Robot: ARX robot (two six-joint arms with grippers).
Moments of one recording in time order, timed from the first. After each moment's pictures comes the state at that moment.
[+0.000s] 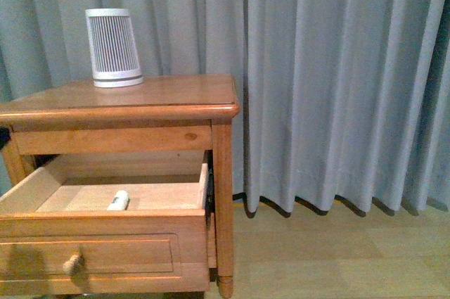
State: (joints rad) left arm -0.03 1.13 0.47 0.55 0.10 -0.03; right arm 0.00 0.00 0.01 0.00 0.00 0.00
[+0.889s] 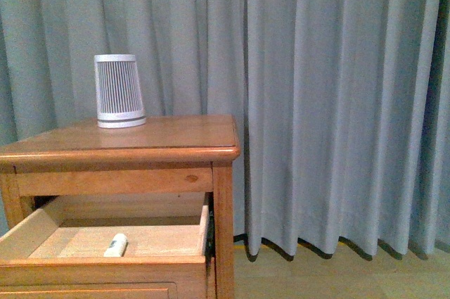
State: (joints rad) left arm -0.01 0.43 0.14 0.29 0.00 -0.01; right arm 0.00 0.00 0.01 0.00 0.00 0.00
